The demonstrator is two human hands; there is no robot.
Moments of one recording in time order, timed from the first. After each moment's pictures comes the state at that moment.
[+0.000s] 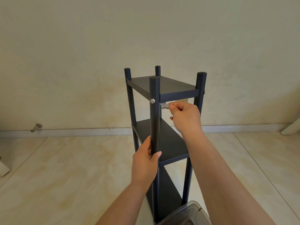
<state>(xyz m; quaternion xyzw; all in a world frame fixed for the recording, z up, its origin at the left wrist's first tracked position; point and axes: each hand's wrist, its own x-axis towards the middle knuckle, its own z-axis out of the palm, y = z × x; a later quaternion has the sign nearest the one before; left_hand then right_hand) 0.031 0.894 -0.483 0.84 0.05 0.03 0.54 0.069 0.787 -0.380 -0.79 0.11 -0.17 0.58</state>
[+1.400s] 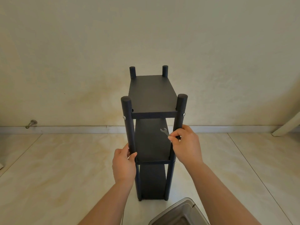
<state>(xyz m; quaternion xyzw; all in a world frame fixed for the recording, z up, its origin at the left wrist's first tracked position) 0.044 0.936 -0.520 0.89 0.15 0.11 0.42 0.033 0.773 -0.446 -0.90 0.09 -0.14 0.40</state>
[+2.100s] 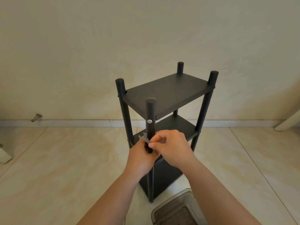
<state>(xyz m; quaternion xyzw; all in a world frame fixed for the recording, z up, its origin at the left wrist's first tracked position) 0.010 0.921 -0.470 0.89 0.02 -0.03 0.45 -0.003 0.814 -0.419 -0.90 -0.04 0.03 0.44</state>
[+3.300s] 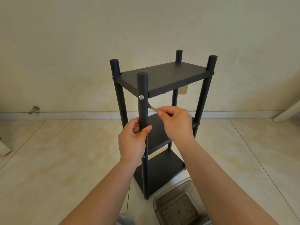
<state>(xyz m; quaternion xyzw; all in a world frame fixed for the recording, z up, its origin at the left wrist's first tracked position) 0.016 0.934 -0.470 0.80 0.05 0.15 0.57 0.021 0.825 -0.416 -0.84 0.08 -0.13 0.52</state>
